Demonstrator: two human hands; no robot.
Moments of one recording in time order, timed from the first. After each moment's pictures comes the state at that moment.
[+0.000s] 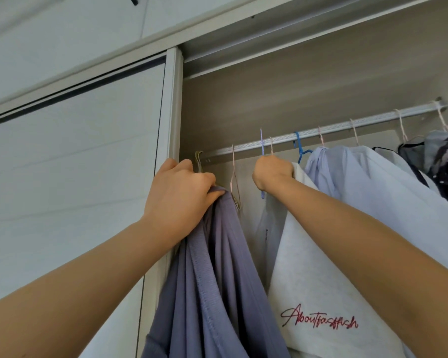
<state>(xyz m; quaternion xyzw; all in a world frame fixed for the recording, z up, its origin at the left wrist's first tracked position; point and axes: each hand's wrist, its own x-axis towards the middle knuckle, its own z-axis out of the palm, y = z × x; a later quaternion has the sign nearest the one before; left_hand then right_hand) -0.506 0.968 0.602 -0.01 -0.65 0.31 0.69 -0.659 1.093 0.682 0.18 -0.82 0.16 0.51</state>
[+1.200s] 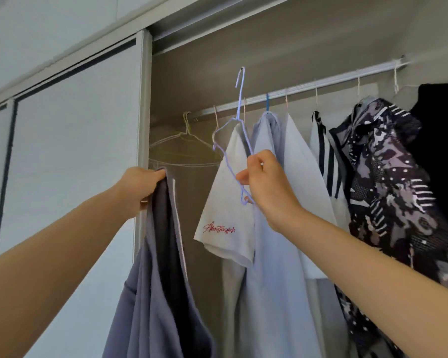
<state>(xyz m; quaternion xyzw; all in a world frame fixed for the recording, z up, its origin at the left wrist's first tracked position) -0.437 1.078 0.540 0.20 -0.71 -0.47 0.49 -0.537 1.269 0.518 0.42 -0.60 0.65 0.22</state>
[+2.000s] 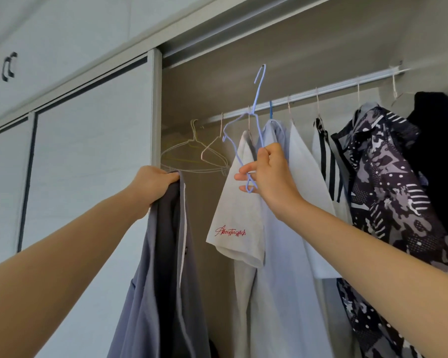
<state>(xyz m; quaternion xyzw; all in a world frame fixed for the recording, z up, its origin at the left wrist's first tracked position) -0.411 1.100 0.548 0.20 -0.76 -0.38 0.50 -0.525 1.281 0.536 0.44 -0.53 0.70 0.17</state>
